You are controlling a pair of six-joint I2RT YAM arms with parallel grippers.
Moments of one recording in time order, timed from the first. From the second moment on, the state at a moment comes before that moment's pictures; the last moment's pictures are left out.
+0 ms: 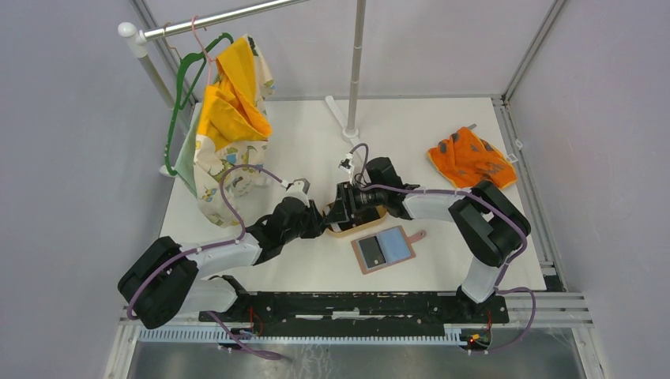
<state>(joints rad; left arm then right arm) -0.75 1.25 0.40 0.25 -0.07 -0.71 0.67 1.77 0.87 0.34 -0.76 0.57</state>
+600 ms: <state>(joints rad) -0.75 1.28 0.43 0.28 -0.07 -0.71 0.68 1.77 0.96 0.08 -0.65 0.31</state>
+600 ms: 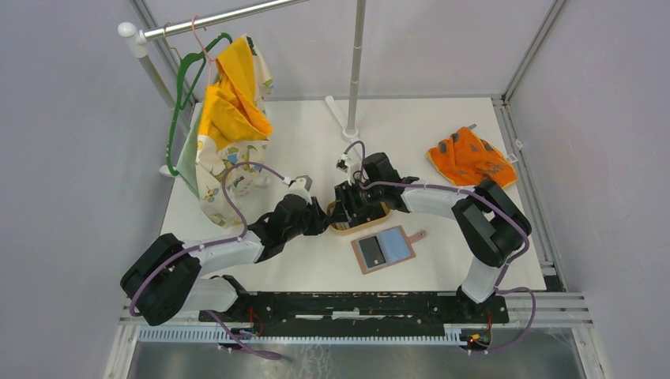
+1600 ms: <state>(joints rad) -0.75 1.29 0.43 0.31 -0.04 -0.71 0.70 1.80 1.08 -0.19 -0.35 0.04</state>
